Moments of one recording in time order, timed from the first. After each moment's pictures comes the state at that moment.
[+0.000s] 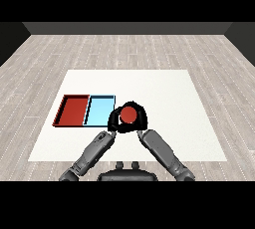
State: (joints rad) left arm -0.37 0.02 -0.55 -1.23 0.36 0.55 -0.37; right arm -0.41 -0.01 0.55 -1.53 -0.22 -0.52 -0.33
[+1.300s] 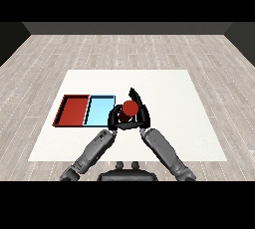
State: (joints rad) left arm -0.40 0.01 -0.54 -1.21 0.37 0.64 -0.46; right arm -0.40 -0.02 0.51 -1.54 -0.18 -0.50 -0.19
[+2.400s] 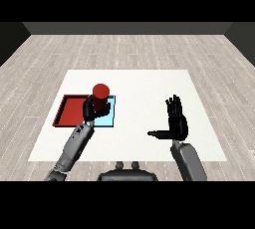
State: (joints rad) left arm -0.37 0.20 -0.27 -1.33 0.27 0.56 -0.32; right arm -0.02 -0.20 0.24 -1.90 -0.32 -0.25 -0.21
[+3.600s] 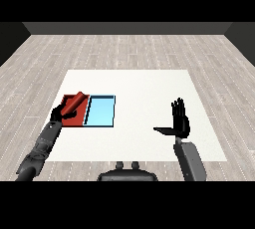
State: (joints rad) left arm -0.59 0.52 -0.15 -0.38 0.05 0.42 -0.08; right arm -0.01 -0.20 0.12 -1.68 -0.36 -0.18 -0.30
